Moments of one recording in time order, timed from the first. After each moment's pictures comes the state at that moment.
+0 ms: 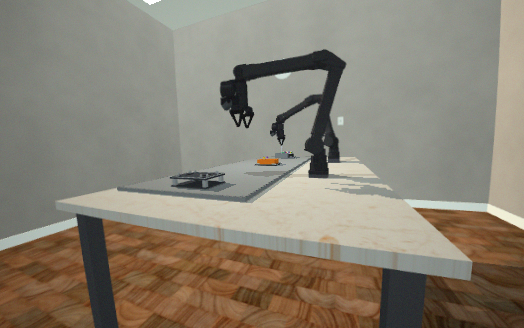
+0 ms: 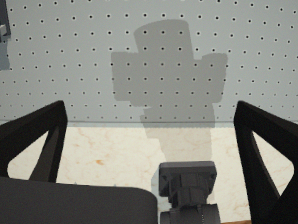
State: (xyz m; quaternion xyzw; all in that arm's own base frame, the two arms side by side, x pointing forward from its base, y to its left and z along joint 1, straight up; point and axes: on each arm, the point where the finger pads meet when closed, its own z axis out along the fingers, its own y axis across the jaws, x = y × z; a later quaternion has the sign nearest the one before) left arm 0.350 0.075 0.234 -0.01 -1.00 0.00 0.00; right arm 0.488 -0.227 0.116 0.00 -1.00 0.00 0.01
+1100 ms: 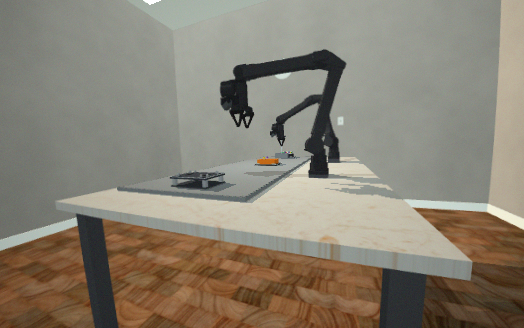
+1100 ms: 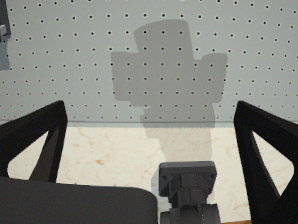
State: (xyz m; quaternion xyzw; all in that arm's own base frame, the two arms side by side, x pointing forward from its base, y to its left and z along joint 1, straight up) left arm 0.350 0.075 0.234 -0.01 -1.00 0.00 0.00; right arm 0.488 -0.227 0.109 0.00 -1.00 0.00 0.01
